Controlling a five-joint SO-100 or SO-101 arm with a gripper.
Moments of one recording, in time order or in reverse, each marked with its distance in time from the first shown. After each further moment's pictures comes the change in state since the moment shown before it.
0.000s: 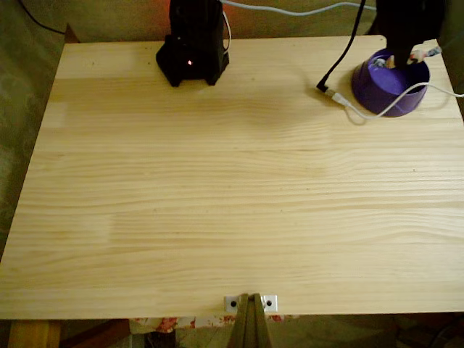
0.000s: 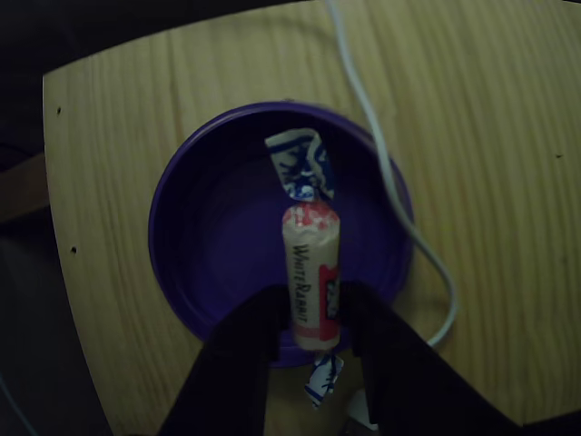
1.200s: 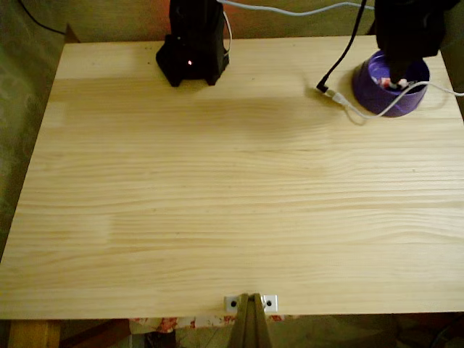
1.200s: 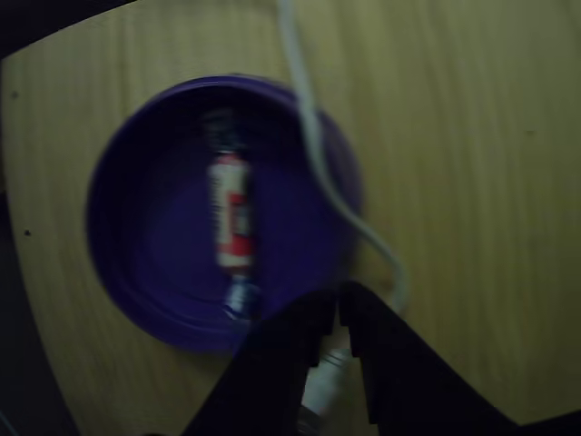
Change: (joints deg) arm 6.3 -0.6 -5.4 7.2 -5.7
